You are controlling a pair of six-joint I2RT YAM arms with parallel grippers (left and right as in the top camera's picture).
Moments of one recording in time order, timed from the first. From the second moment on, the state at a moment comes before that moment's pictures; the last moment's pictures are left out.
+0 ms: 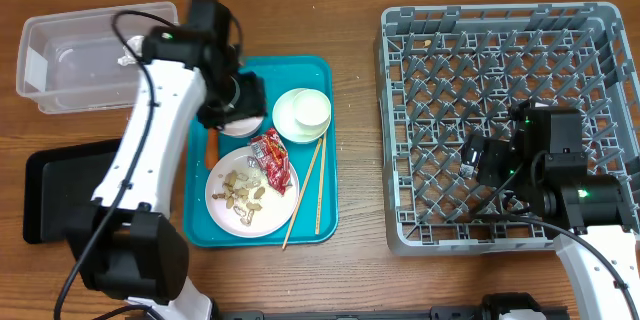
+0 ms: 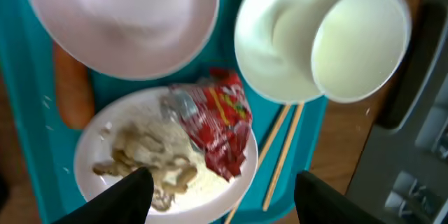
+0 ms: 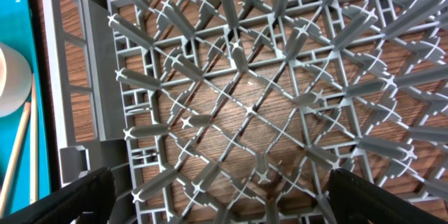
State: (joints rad) left arm -0.16 1.80 1.63 -1.28 0.18 -0.32; right arm 0.04 1.05 0.98 -0.97 -0.01 0.25
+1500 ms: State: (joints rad) left arm -0.27 1.80 1.43 -1.14 0.00 -0.55; right arm 0.04 1.05 0.98 -0.98 -0.01 0.25
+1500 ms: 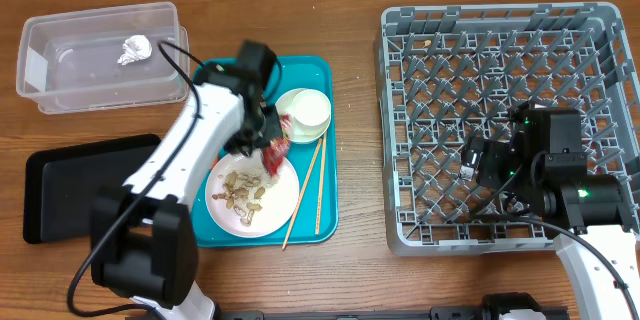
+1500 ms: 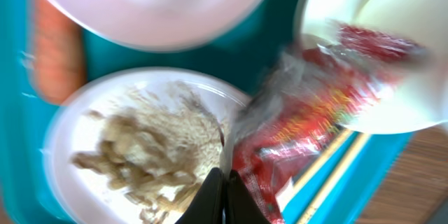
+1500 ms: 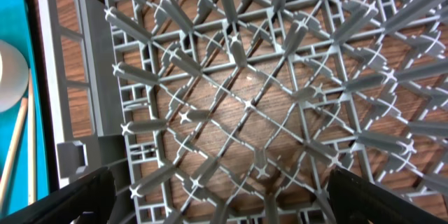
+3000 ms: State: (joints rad) left arm -0.30 1.90 1.72 -1.09 0.21 -0.34; right arm 0.04 1.05 0.98 -0.98 -0.02 0.25
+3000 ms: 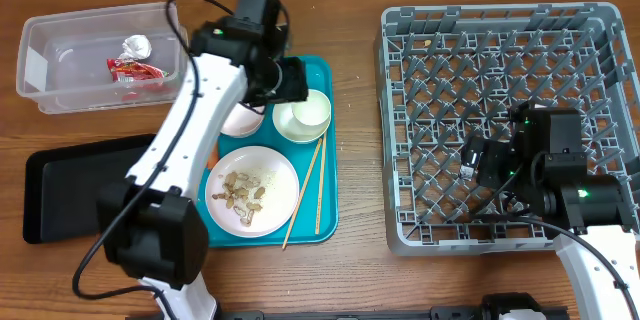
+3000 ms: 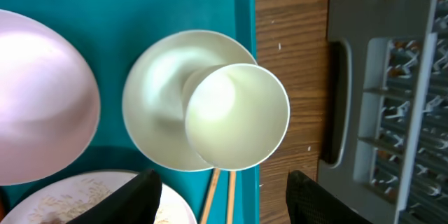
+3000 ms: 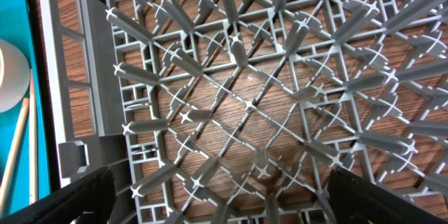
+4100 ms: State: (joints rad) left arm -0.24 1.97 1.92 -1.28 1.02 -0.12; right arm 0.00 1.13 0.98 -0.51 -0.64 0.18
